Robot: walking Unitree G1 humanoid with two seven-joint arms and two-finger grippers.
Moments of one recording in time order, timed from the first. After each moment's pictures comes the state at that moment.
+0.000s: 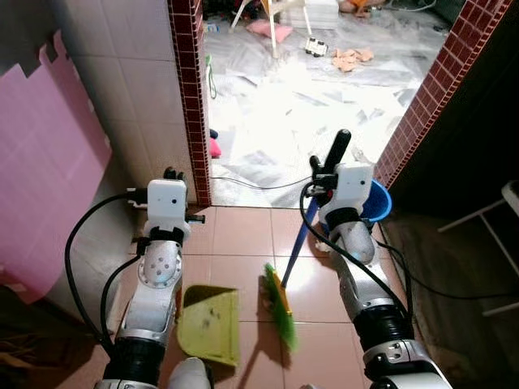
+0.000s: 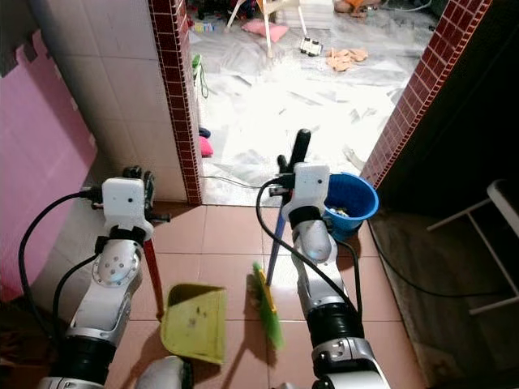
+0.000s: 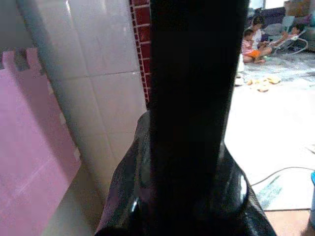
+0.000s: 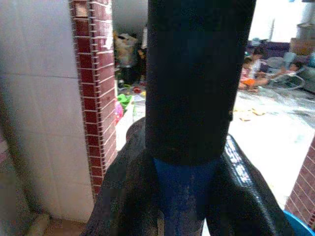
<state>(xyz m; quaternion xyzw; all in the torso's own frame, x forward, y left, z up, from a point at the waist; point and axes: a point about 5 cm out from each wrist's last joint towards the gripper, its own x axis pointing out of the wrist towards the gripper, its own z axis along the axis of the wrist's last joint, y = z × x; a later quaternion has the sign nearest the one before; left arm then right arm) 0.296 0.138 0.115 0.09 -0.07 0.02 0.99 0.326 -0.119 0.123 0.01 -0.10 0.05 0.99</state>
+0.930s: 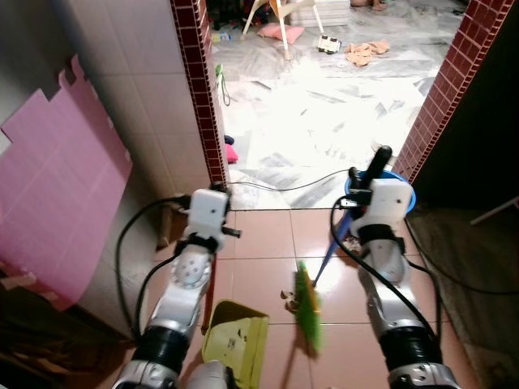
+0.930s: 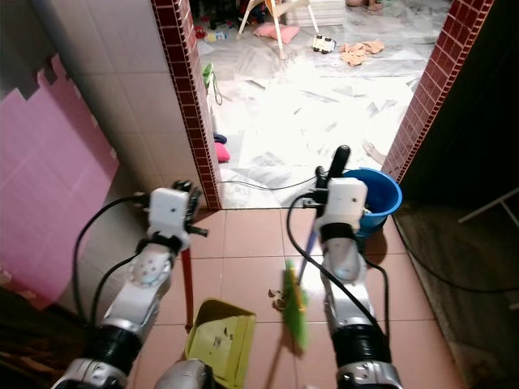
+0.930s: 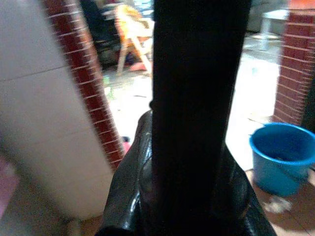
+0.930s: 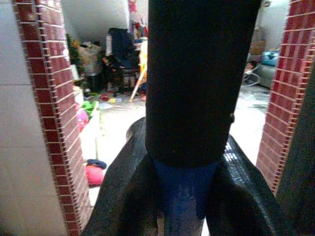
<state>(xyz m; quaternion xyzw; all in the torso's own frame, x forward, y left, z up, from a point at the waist) 0.303 0.088 0.087 0.06 -0.03 -0.13 0.99 0.305 -0.164 0.110 -0.03 -0.11 -0.03 0.99</state>
